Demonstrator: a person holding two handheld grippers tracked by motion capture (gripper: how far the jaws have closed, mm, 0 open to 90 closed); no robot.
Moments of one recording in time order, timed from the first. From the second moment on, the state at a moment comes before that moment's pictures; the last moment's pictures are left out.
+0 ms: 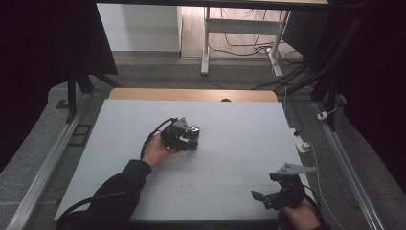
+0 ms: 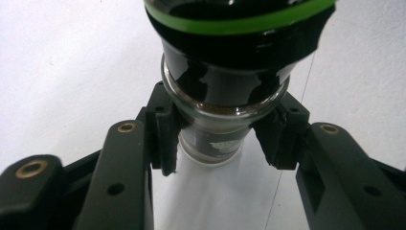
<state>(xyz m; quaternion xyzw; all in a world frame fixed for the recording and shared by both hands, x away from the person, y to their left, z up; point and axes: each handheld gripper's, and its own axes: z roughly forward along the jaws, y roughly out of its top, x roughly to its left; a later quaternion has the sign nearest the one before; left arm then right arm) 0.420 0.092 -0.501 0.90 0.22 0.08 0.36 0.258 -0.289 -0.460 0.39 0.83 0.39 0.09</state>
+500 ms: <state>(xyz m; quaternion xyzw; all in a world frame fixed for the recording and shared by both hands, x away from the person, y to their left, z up) 0.417 0.092 -0.507 0.89 0.23 0.08 0.37 0.257 -0.290 -0.460 0.39 0.83 0.39 0.09</state>
